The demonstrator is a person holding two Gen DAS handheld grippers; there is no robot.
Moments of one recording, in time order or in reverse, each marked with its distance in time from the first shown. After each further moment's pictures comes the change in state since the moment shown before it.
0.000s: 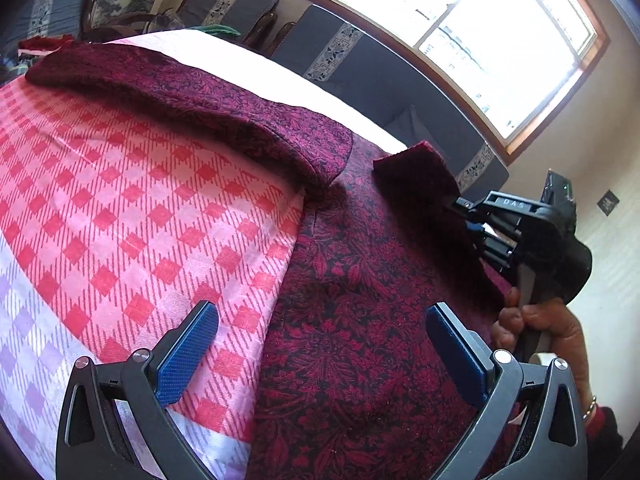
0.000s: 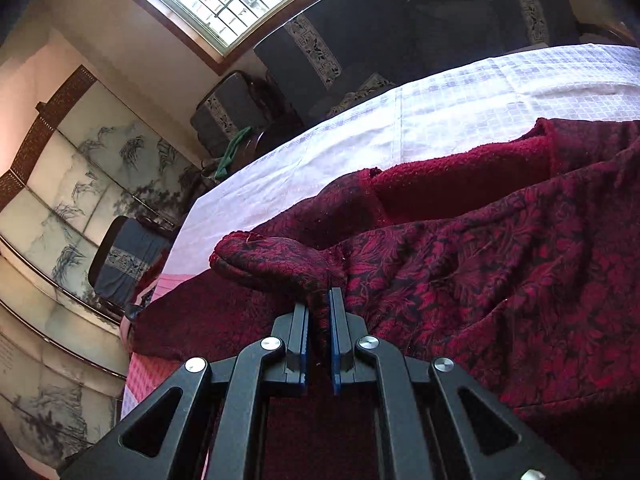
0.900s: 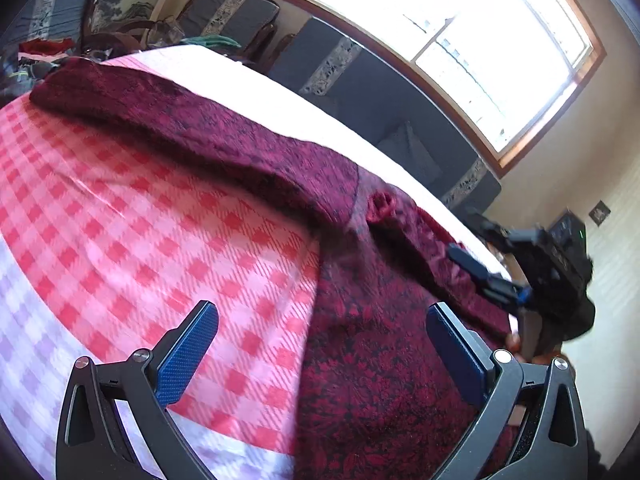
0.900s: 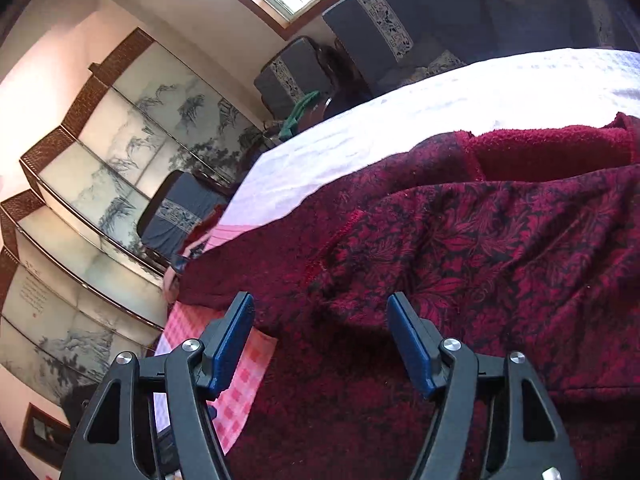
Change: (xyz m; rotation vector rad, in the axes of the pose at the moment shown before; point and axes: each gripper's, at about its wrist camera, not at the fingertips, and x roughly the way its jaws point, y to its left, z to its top) left arm -0.037 0.040 0.048 -0.030 -0.047 -0.032; right arm -0.032 0.019 -0.021 -0.113 0.035 0.269
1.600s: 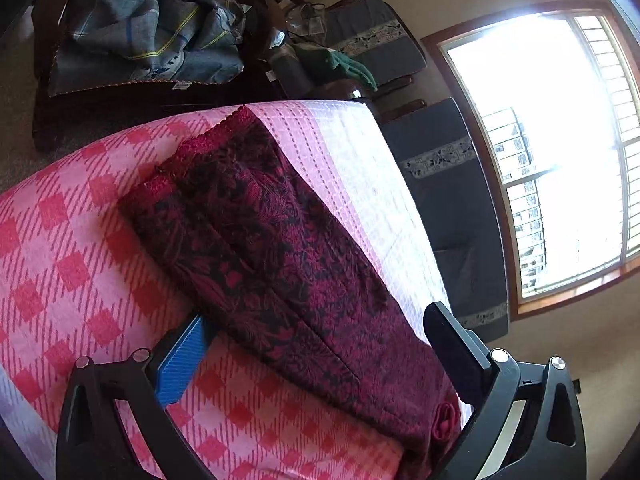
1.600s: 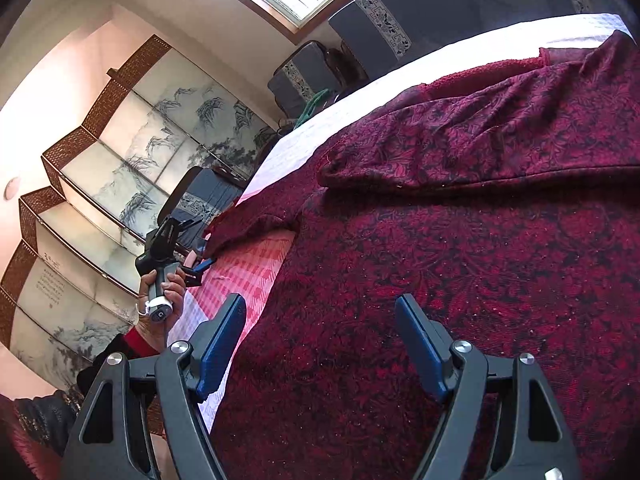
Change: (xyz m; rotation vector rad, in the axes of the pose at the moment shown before) left arm 0.016 0.231 0.176 -0.509 -0.051 0.029; right arm -0.047 -0.009 -0.092 0.029 0.041 0.008
